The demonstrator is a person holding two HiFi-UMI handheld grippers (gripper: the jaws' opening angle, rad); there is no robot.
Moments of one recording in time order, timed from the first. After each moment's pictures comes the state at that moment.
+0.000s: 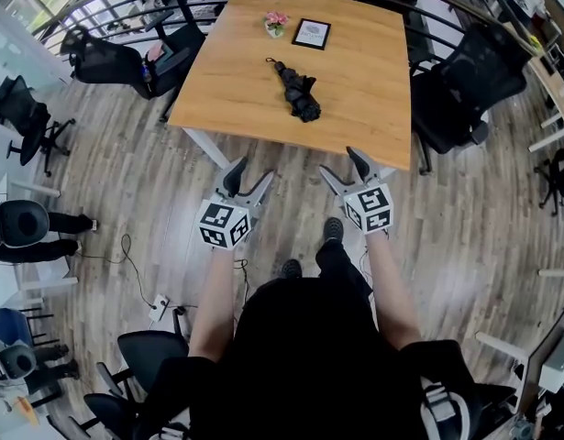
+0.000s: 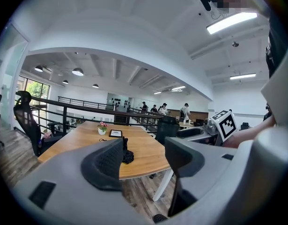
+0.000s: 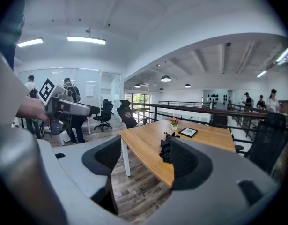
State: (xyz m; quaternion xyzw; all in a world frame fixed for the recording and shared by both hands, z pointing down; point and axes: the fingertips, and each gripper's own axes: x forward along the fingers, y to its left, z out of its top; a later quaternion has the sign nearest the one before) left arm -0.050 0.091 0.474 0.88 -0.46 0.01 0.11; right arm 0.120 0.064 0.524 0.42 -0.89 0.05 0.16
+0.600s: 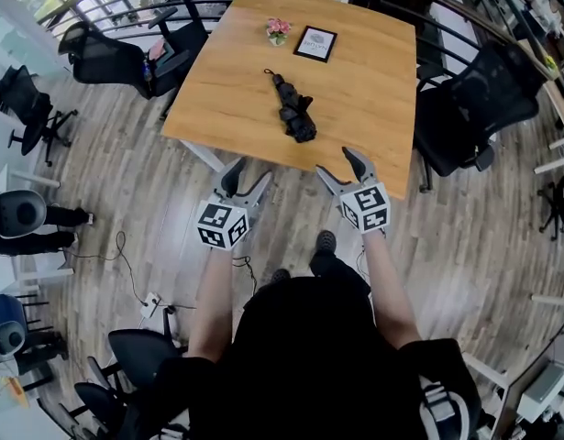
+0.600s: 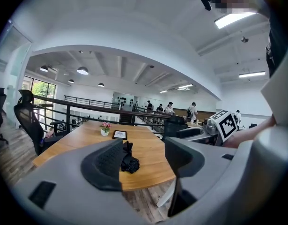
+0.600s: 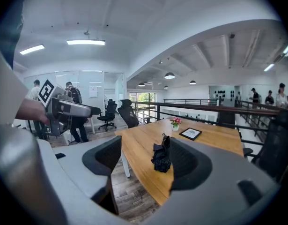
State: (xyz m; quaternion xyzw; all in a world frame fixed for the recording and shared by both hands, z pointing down) left arm -0.020 0.010 0.483 0.86 -0.49 0.02 0.11; right arm 0.142 -0.029 0.534 0.39 -0.91 0.06 0.16
